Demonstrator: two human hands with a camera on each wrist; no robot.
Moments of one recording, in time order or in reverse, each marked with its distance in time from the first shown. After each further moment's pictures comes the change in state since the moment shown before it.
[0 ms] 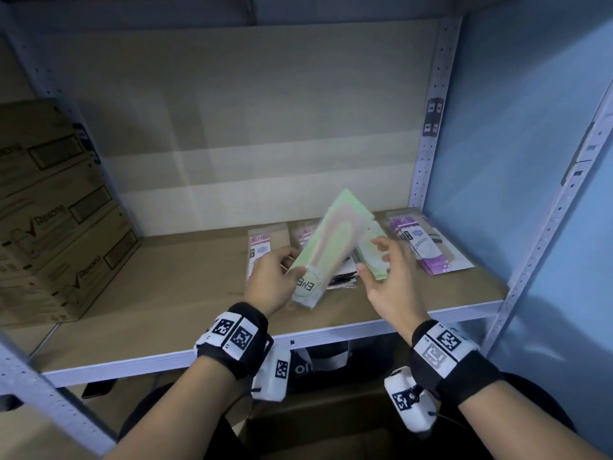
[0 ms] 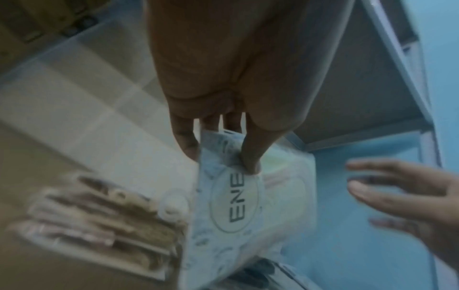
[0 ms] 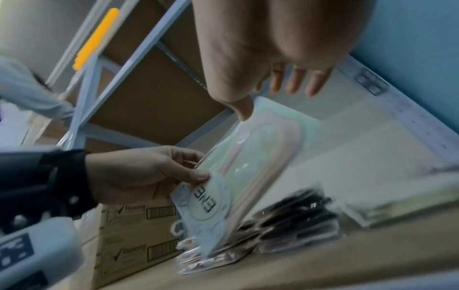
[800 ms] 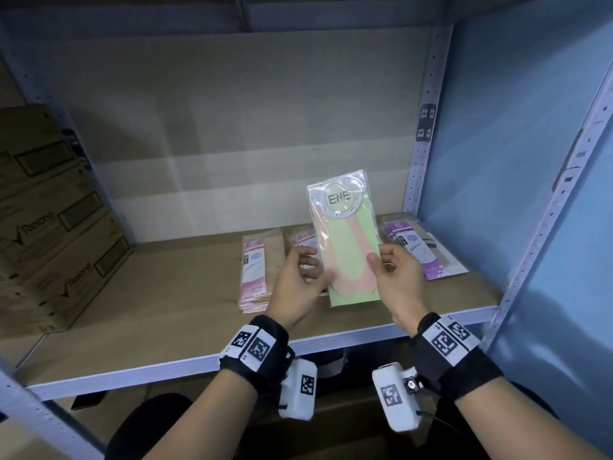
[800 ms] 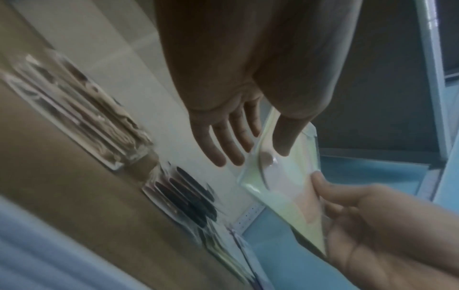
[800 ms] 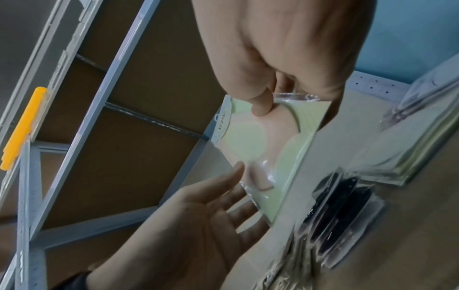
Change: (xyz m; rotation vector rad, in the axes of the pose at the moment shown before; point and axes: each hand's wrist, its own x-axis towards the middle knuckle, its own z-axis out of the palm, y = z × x) left_hand -0.007 0.027 0.037 -0.439 -0.054 -0.032; right_hand 0.020 -0.001 -0.007 0.311 0.042 0.338
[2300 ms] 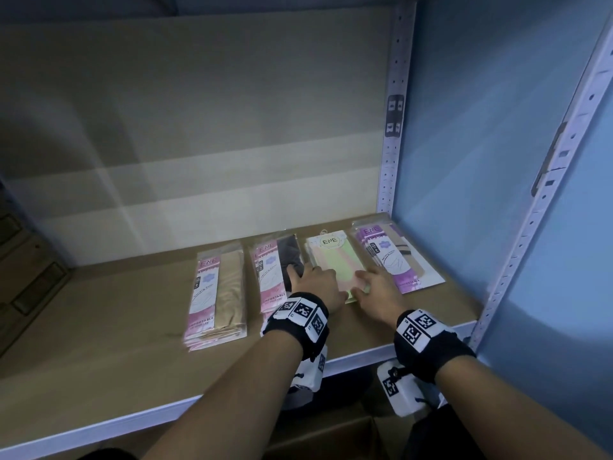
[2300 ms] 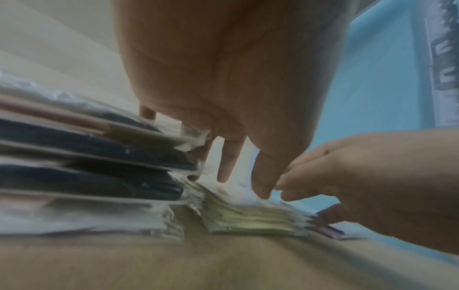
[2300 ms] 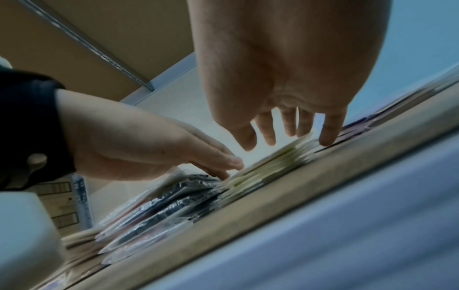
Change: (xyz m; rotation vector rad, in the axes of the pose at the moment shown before) left_hand 0.098 -0.026 0.122 1.230 -0.473 -0.059; right_hand 0.095 0.094 -0.021 -0.715 -0.360 0.069
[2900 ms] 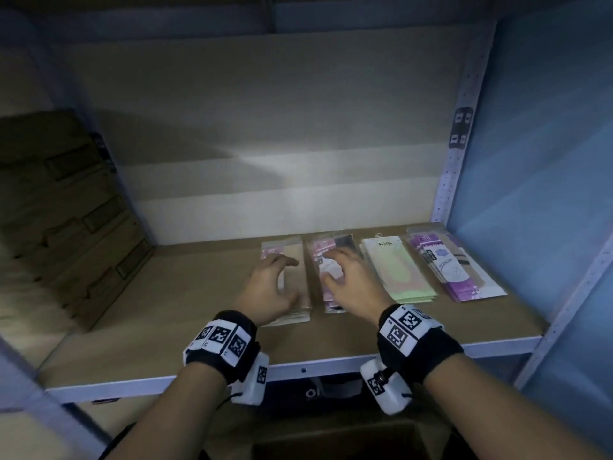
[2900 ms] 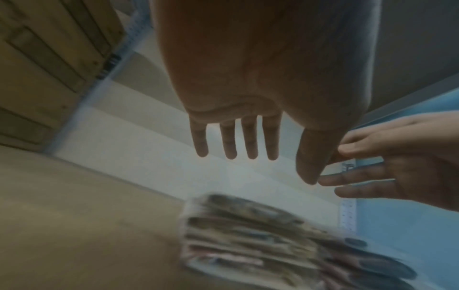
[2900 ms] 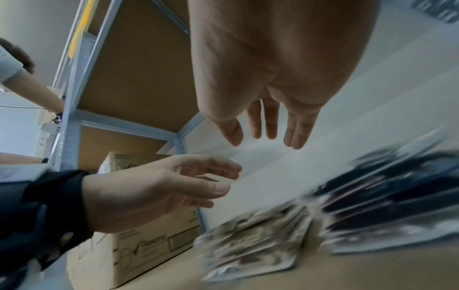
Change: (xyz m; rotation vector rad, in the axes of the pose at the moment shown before) left_hand -0.104 -0.184 -0.012 -0.502 0.417 0.037; right_hand -0.053 -0.149 0.028 0.146 -0.014 -0.463
